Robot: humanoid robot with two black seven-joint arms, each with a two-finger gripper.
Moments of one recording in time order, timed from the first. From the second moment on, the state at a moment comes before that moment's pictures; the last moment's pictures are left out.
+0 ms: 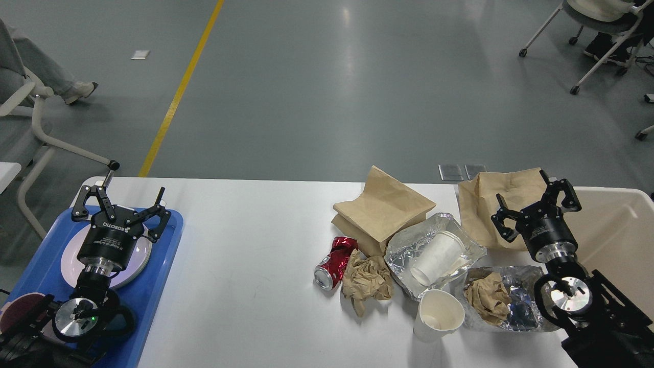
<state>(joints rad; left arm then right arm) -0.33 0.29 -1.14 -0.69 -0.13 -0.71 -0.23 0.38 -0.23 1.27 0.62 -0.30 0.40 0.27</state>
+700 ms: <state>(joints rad) -0.33 0.29 -1.14 -0.69 -0.13 -0.71 -0.23 0.44 -0.27 1.18 0.62 -0.30 0.39 0.26</state>
